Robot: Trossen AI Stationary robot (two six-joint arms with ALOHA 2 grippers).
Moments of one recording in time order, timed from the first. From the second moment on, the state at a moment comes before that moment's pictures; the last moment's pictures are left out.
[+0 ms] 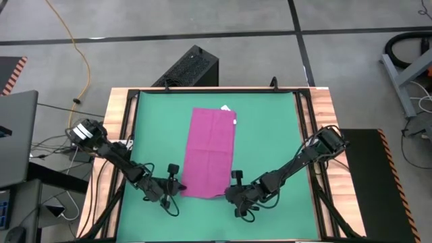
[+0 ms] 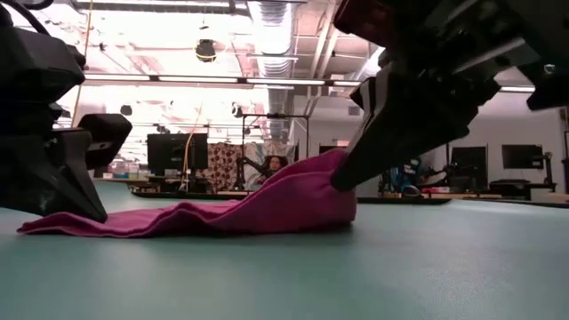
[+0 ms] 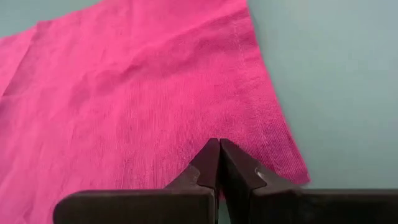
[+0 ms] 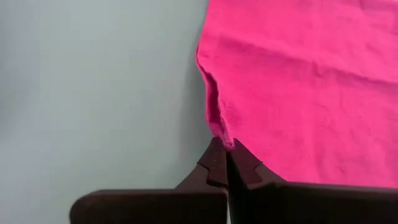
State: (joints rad) left arm -0.69 1.63 0.39 0.52 -0.51 -0.14; right arm 0.54 1.87 1.10 -0.09 0.40 0.30
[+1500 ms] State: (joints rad) left arm -0.70 1.42 0.43 0.30 -0.56 -0.24; right arm 0.40 1.85 1.10 -0.32 0.31 0.58
